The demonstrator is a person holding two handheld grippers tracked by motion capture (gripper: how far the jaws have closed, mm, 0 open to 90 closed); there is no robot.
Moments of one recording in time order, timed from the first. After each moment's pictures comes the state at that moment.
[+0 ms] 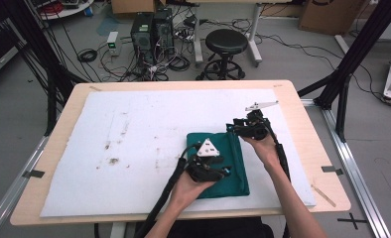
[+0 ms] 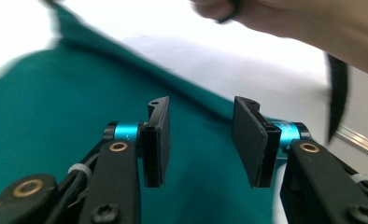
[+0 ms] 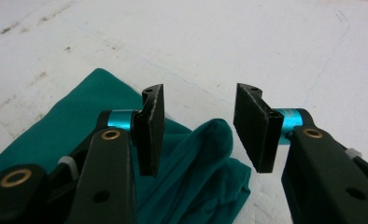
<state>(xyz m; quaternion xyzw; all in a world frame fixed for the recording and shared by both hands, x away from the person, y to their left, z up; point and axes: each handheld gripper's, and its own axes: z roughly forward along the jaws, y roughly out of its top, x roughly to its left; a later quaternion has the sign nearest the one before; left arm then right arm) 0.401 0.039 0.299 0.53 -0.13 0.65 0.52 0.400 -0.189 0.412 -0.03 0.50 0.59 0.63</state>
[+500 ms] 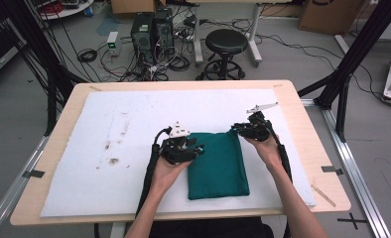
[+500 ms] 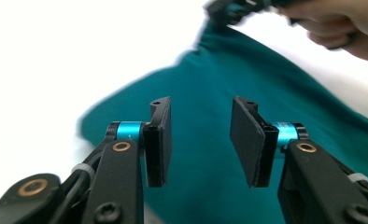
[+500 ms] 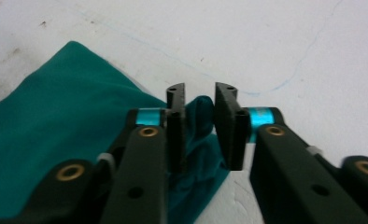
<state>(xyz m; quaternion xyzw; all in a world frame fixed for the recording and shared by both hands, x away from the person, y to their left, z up) 0.395 0.099 0.338 0.46 -0.06 0.67 0.58 0.414 -0.200 0.418 0.00 0.51 0.58 0.64</state>
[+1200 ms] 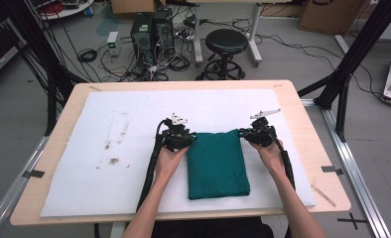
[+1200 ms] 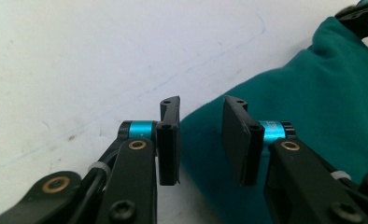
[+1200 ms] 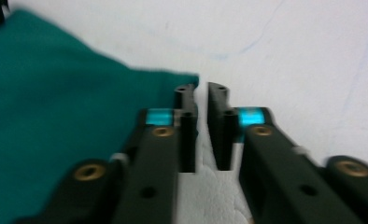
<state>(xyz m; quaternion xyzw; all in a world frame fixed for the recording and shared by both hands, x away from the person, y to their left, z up) 0.417 0.100 0.383 0.42 0.01 0.68 0.60 0.427 -0.213 0.408 0.04 0.48 0.59 0.65</state>
